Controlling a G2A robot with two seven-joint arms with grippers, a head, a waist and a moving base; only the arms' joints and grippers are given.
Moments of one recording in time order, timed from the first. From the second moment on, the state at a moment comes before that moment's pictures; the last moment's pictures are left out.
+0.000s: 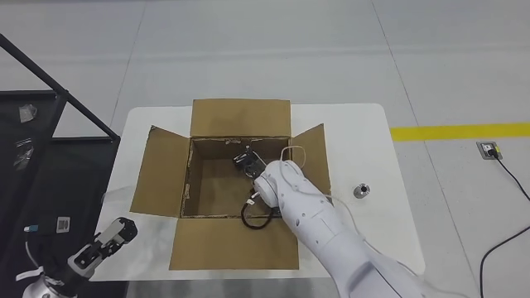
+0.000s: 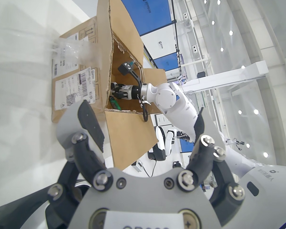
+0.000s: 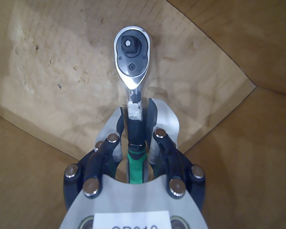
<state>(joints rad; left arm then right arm) 1.76 -1.06 -2.00 -1.81 -0.36 -0.46 -0.80 -0.29 -1.86 0.78 -0.34 -1.15 -0.04 0.81</state>
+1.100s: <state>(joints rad) 1.74 -1.05 -1.99 -1.83 -0.35 -0.45 -0.79 -0.65 -1.71 0.94 -1.22 -1.31 -0.31 0.92</state>
